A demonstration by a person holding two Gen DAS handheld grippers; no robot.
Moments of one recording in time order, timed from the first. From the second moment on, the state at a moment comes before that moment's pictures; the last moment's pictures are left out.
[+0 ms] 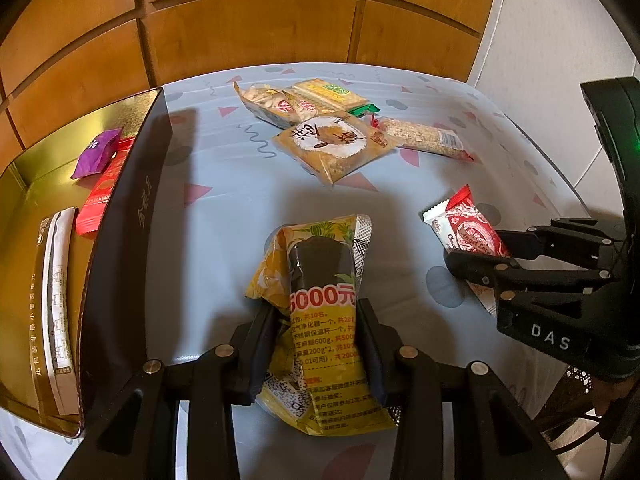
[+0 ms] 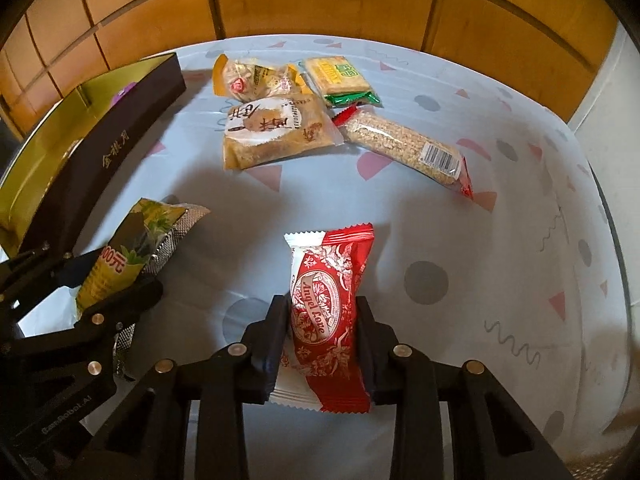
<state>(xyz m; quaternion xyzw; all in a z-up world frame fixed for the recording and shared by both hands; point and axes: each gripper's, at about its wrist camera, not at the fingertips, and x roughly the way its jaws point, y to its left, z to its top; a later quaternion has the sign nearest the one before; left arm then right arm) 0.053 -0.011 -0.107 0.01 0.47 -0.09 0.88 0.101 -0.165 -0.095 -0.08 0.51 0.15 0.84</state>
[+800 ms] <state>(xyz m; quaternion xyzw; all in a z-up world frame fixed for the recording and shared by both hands) 0.035 0.017 -0.030 -0.05 0.42 -0.12 0.90 0.097 -0.163 -0.096 -0.09 0.50 0.15 0.85</state>
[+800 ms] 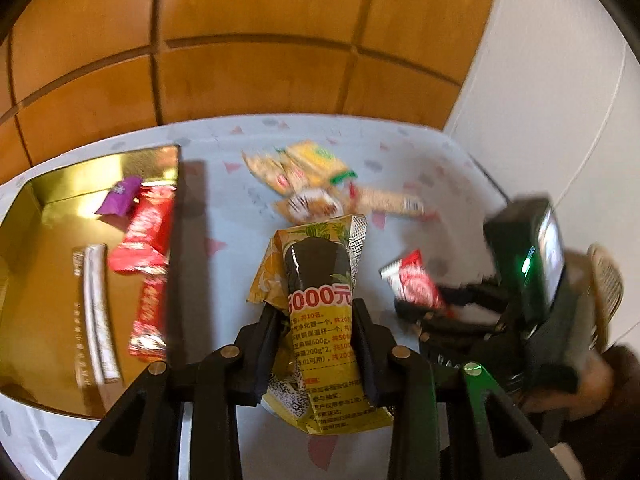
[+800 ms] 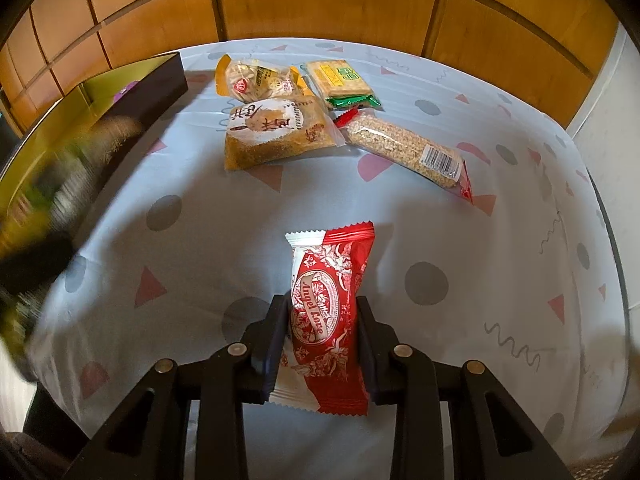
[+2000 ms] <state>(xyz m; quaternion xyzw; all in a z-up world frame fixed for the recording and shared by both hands) 0.188 0.226 -0.051 -0.08 0.48 0.09 0.87 0.094 -0.164 -0.097 -0.08 0.49 0.16 0.86</state>
